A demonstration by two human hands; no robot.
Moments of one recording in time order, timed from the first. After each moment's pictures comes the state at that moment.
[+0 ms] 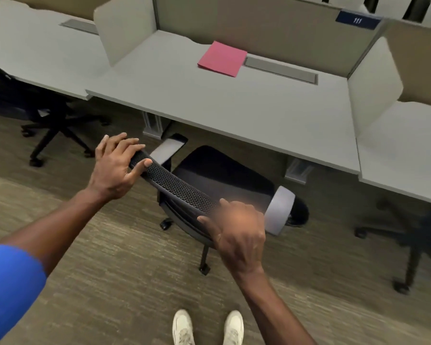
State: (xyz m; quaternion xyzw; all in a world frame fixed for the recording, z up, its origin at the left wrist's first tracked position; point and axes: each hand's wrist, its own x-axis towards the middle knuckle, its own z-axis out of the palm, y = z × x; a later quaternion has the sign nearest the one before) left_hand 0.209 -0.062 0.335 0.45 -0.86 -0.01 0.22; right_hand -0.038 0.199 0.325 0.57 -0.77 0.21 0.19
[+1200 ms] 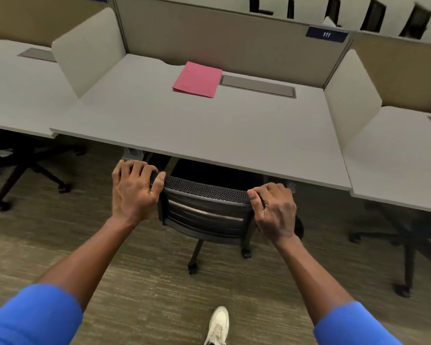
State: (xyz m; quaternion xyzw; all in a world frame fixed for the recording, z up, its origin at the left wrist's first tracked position) left_hand 0.085 -0.144 0.315 0.47 -0.85 0.04 0.23; right_hand -0.219 0.073 0.327 0.54 -0.77 0.29 0.17
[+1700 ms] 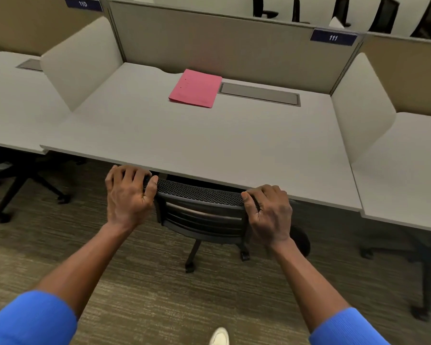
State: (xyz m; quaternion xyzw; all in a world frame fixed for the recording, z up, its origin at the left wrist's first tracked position) left_hand 0.024 -0.197 0.324 0.50 -0.83 0.02 0.24; right_hand -0.280 0.000 0.321 0.54 -0.77 0.31 0.15
